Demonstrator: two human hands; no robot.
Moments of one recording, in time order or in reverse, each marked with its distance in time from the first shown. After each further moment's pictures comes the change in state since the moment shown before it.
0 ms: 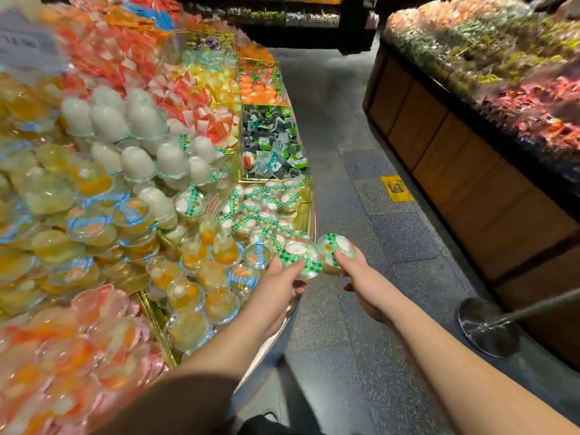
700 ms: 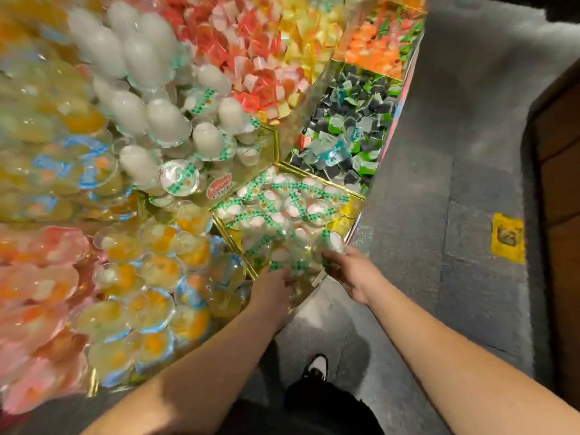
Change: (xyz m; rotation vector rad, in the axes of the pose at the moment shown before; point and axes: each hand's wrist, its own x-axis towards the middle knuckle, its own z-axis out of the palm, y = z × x) left_hand 0.220 -0.033 0.067 0.111 0.662 -0.281; right_hand 0.283 0.012 -0.067 -0.001 -0.409 0.379
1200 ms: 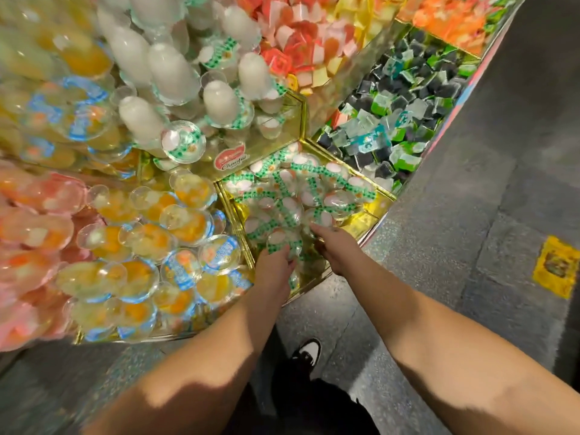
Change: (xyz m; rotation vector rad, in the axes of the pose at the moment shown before) left_hand 0.070 -0.004 0.038 -0.819 0.241 -0.243; right_hand 0.129 0.010 0.013 -0.103 0.004 0.153
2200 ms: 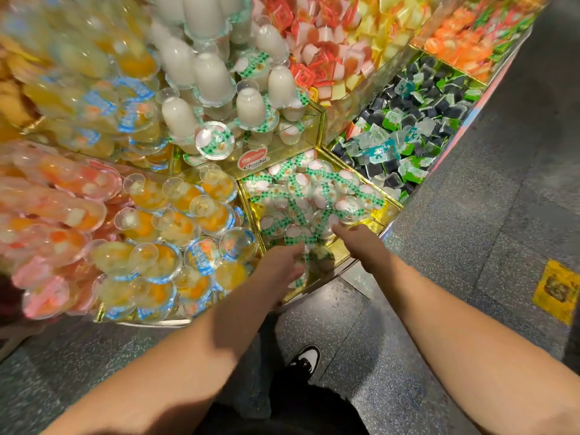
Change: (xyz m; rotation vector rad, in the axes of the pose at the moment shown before) left_hand -0.054 0.032 -0.031 0.369 -0.182 0.047; right_hand -0.081 -0.046 -0.006 -0.660 0.101 -0.189
